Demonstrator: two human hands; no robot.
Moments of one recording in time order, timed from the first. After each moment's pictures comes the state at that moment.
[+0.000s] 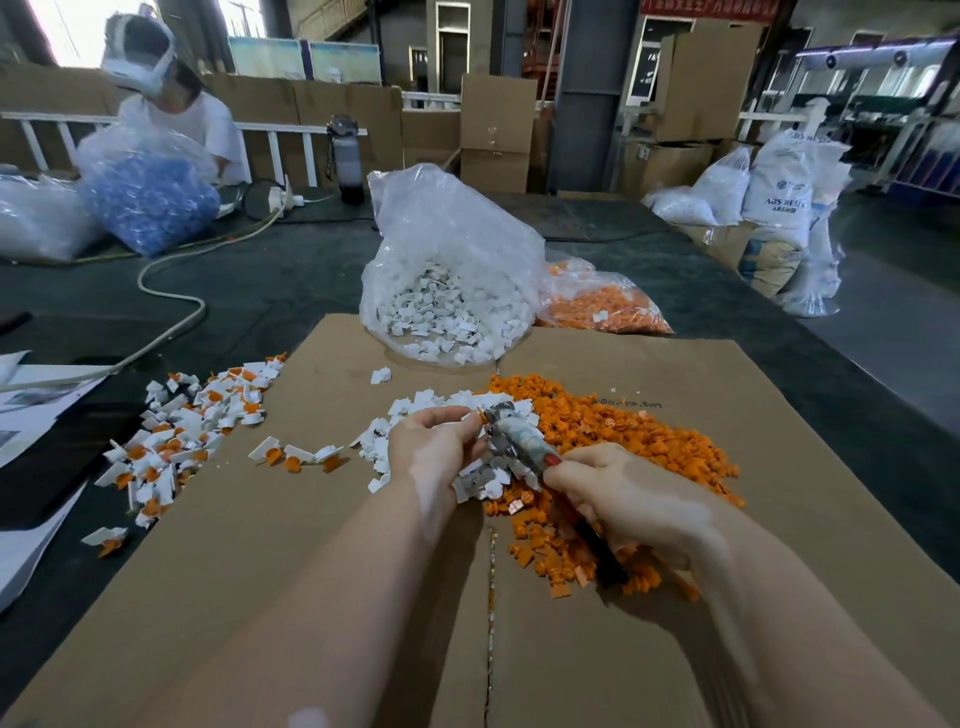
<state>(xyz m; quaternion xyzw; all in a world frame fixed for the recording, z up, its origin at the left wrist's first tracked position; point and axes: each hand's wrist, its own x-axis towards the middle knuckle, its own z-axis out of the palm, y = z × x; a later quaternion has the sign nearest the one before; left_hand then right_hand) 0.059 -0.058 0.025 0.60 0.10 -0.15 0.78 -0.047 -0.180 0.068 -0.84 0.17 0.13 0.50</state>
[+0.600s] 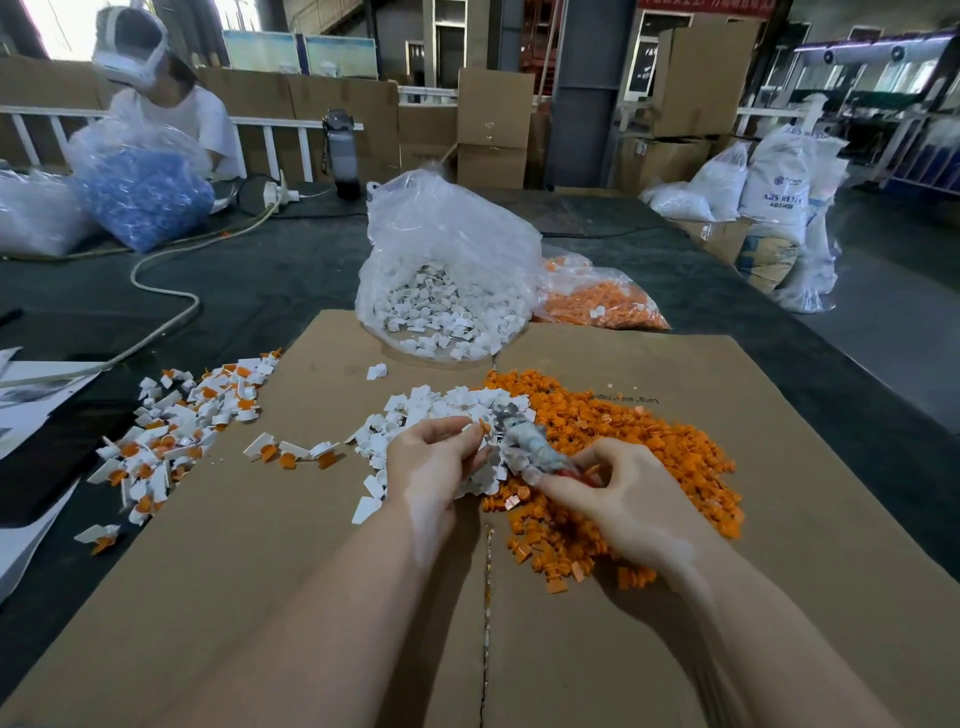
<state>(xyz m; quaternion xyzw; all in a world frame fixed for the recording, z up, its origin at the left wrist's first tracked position) 0.048 -0.055 0.013 0.59 0.07 -0.15 0.79 -0.051 -0.190 0.032 -0.91 0.20 -0.05 0.35</state>
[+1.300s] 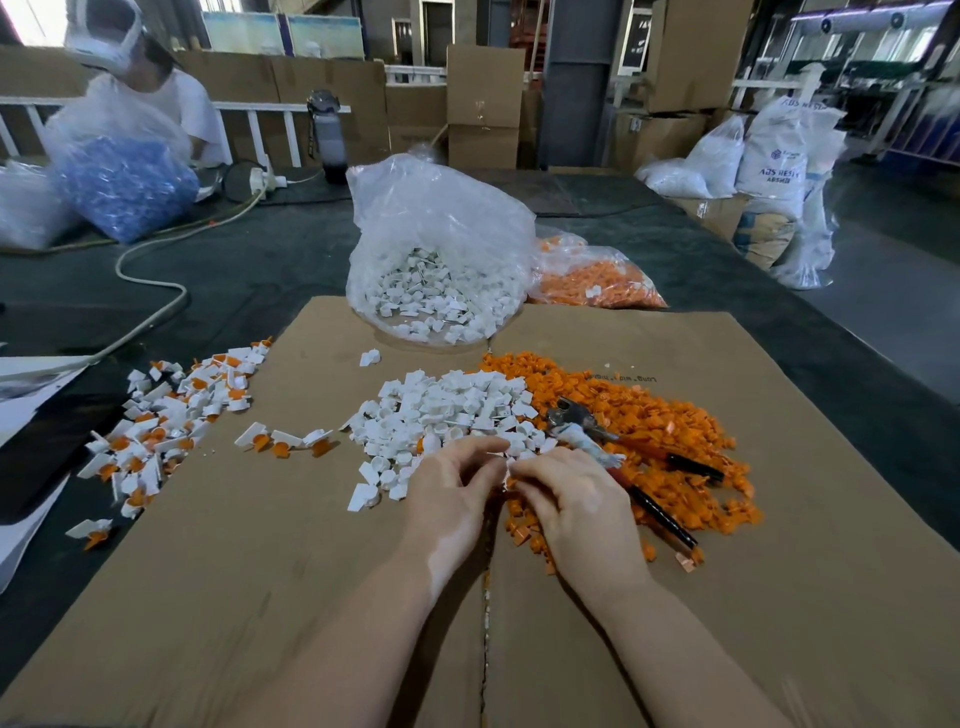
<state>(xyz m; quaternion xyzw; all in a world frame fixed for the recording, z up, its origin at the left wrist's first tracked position) 0.020 -0.047 -0.016 0.77 -0.17 -0.08 0.62 -0.050 -0.159 -0.018 -0.92 0.01 -0.33 0.21</state>
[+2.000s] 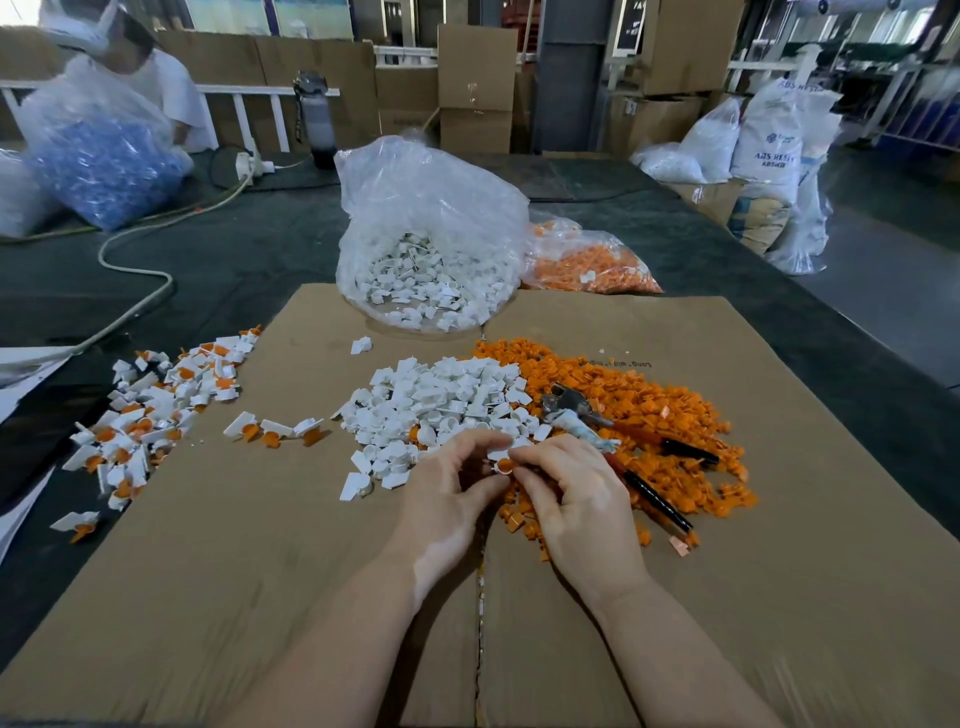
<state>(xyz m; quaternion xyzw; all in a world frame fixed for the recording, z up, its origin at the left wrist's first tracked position) 0.015 -0.038 -0.022 0.76 -0.26 -0.09 0.59 -0.053 -0.158 -0.027 -0.89 0.03 -0.36 0.28</state>
